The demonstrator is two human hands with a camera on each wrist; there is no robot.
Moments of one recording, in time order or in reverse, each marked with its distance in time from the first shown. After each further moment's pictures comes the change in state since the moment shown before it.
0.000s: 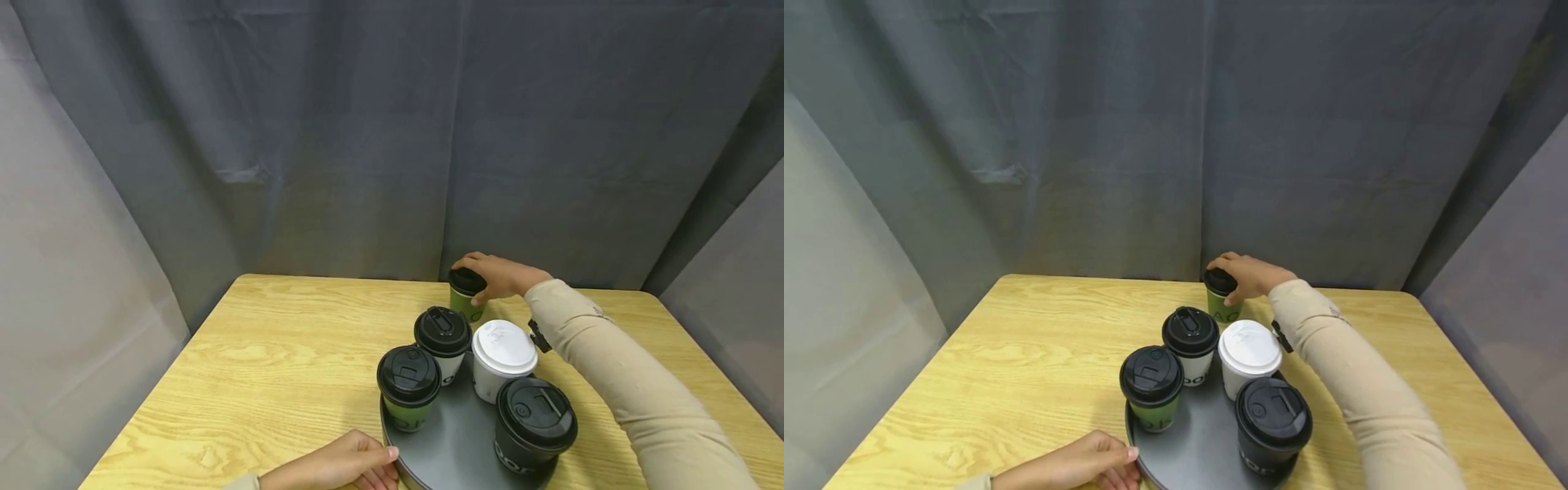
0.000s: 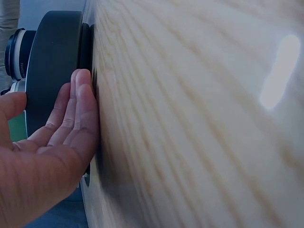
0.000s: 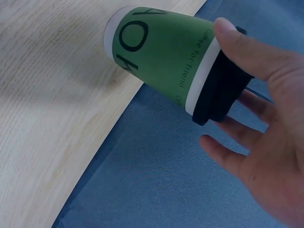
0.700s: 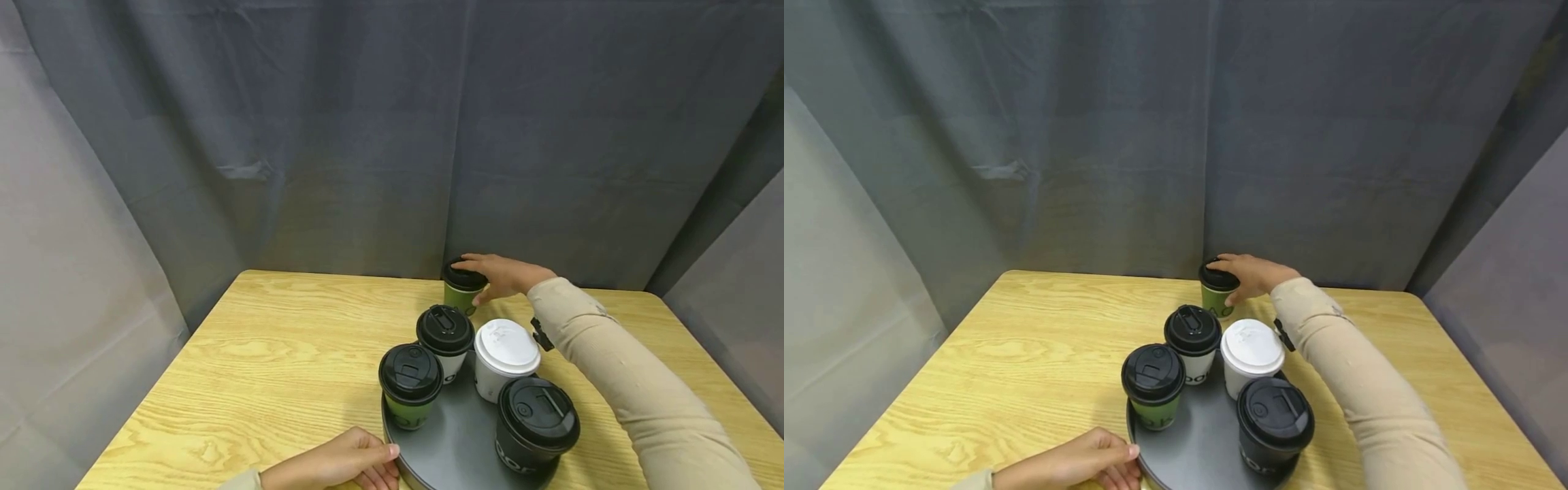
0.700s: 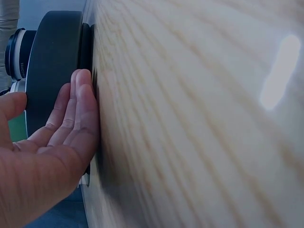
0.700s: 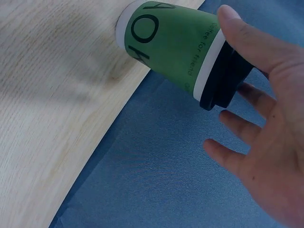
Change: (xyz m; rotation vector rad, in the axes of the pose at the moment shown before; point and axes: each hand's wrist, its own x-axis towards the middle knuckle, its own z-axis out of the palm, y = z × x) left_hand -0.002 0.002 0.000 -0.036 -0.045 0.037; right_hand 0.000 0.002 -0.003 -0.038 -0.051 -0.019
